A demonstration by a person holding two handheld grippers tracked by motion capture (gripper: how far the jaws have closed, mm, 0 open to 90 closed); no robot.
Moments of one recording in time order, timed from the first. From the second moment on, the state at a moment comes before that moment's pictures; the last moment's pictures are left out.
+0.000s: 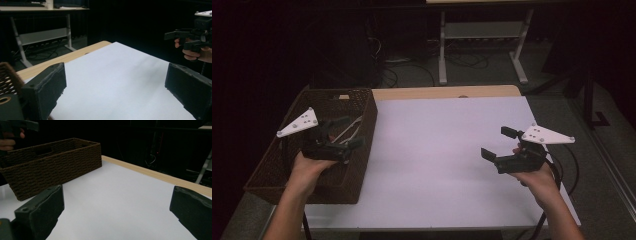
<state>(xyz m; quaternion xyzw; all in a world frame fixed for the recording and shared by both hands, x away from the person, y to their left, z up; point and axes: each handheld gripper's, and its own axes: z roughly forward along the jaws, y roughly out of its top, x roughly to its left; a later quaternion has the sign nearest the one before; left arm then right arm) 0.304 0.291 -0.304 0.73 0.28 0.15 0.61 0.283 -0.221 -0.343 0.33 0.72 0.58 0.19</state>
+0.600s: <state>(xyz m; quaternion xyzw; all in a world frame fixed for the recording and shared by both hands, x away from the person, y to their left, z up) 0.299 0.280 -0.325 0.72 0.28 0.15 0.62 0.289 -0.223 -0.331 0.32 0.69 0.61 0.20</state>
